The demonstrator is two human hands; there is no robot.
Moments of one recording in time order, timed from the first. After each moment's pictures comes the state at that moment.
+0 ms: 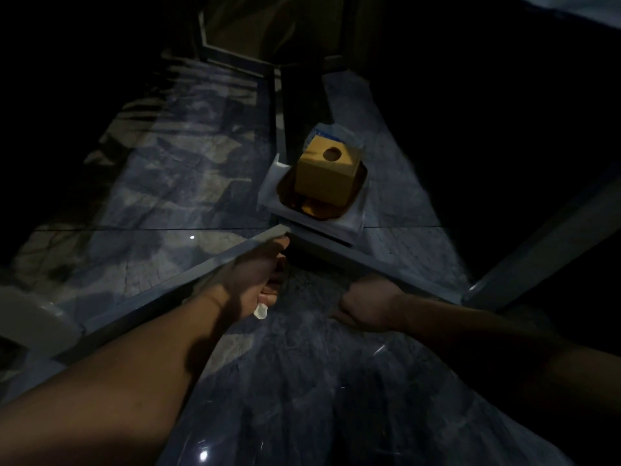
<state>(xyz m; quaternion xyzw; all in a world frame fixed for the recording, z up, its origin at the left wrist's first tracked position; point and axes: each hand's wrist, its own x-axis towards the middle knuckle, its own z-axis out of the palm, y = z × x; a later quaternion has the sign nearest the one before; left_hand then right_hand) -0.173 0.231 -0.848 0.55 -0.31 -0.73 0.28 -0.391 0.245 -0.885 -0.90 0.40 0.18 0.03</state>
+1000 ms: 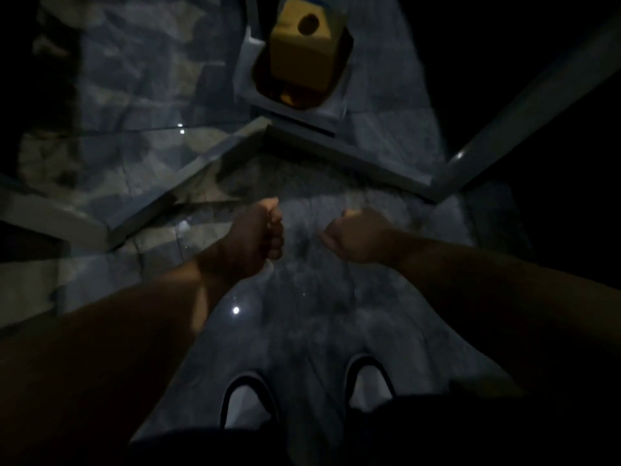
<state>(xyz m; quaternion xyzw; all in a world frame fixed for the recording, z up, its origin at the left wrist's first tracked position) -0.195 0.334 -0.822 0.59 -0.18 -0.75 0.22 -0.391 0.349 -0.845 -0.86 0.48 0.05 0.14</state>
